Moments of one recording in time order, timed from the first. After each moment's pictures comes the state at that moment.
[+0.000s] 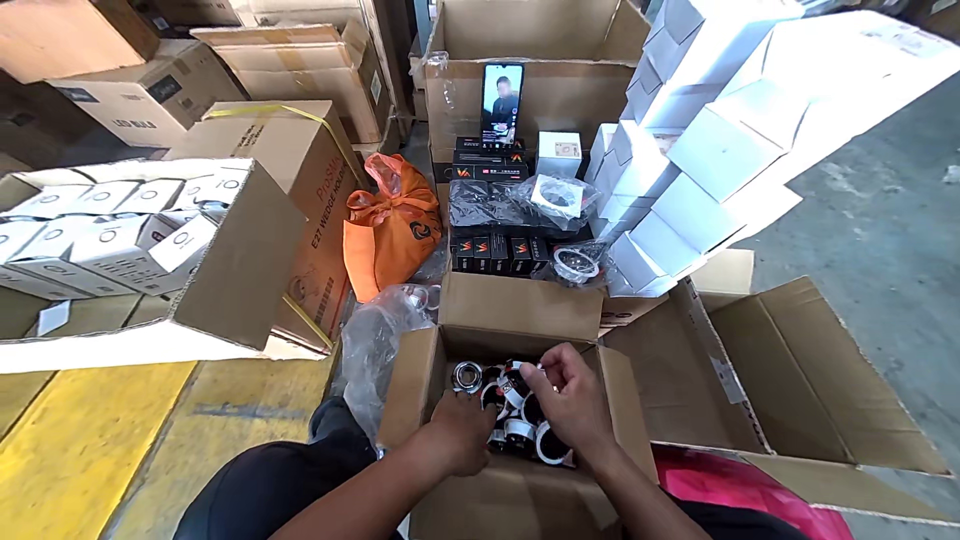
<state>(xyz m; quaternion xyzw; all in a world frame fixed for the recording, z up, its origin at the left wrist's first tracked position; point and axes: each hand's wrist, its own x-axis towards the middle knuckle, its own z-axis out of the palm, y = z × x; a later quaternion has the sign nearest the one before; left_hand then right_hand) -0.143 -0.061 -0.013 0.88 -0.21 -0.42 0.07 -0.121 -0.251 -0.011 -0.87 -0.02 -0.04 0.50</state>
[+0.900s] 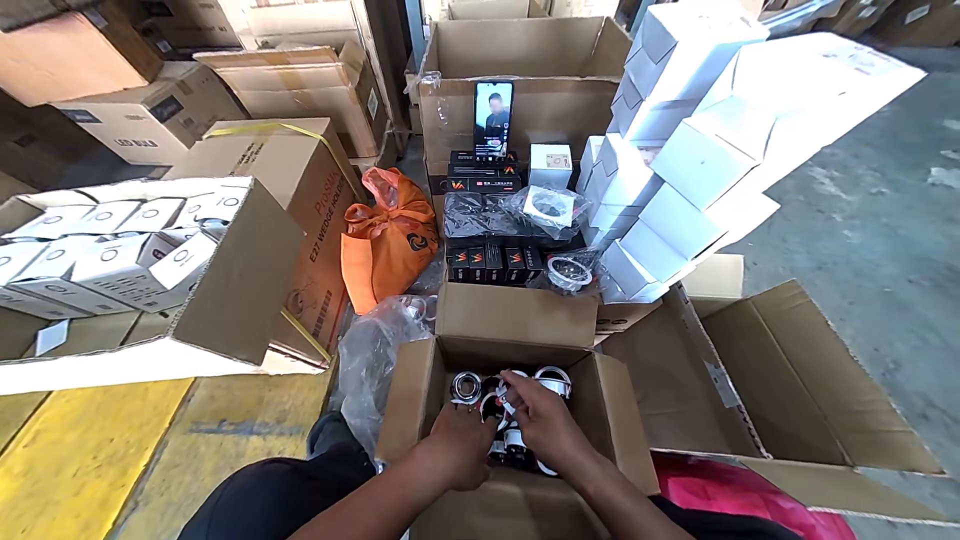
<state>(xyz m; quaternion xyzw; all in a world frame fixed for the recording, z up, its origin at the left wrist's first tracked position) -0.144 -0.065 -0.017 0.88 -0.21 -0.43 0.06 -0.127 -0.247 -0.031 -0.87 -0.17 0.18 0.42</state>
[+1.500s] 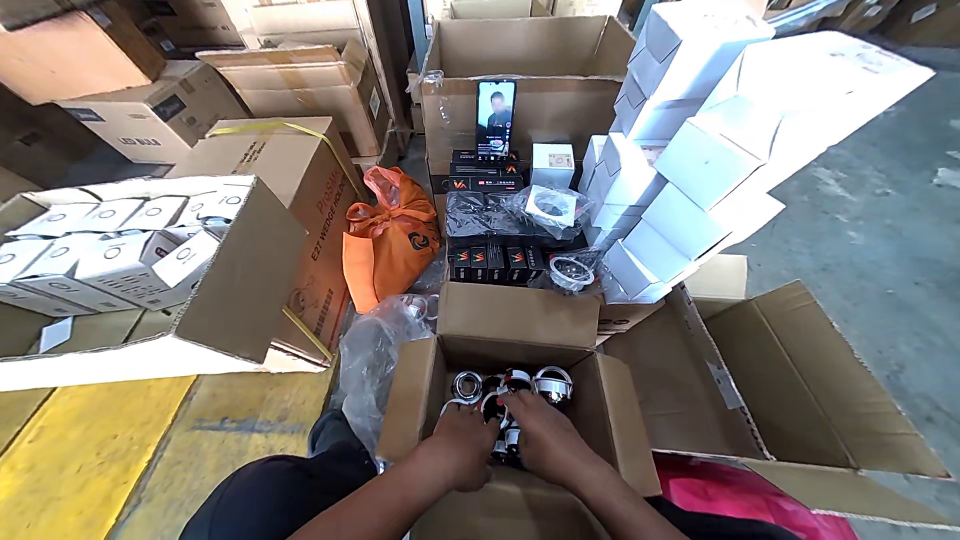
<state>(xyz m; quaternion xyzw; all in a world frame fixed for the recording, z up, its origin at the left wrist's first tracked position) -0.145 -0.068 -0.017 0.88 -0.22 -0.43 0.05 -0.130 -0.245 -0.036 -0.90 -0.22 0.31 0.19</state>
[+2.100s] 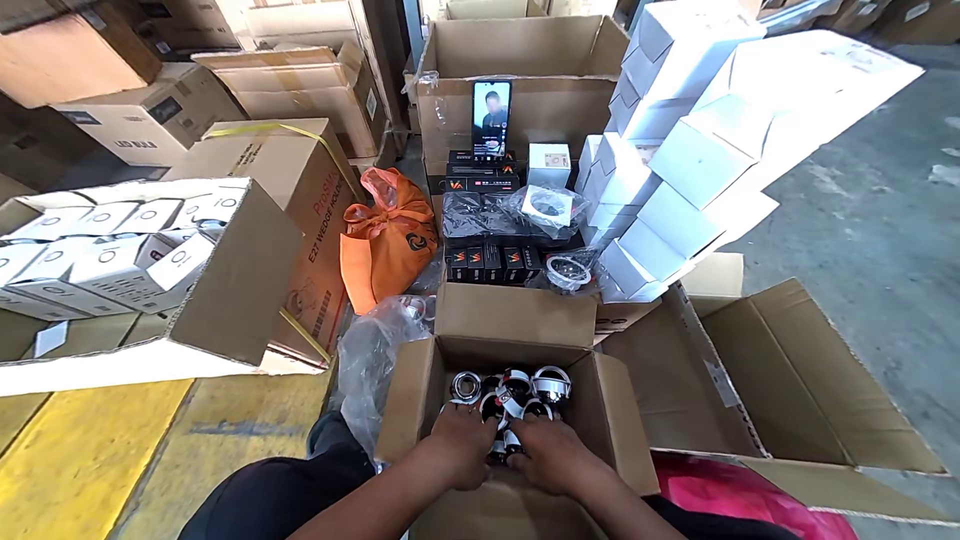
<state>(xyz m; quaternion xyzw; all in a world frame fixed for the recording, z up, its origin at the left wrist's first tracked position) -0.142 -0.069 -0.017 0.87 -0.22 -0.44 0.04 -0.135 -0.252 -0.038 -0.87 -0.23 0.42 0.10</state>
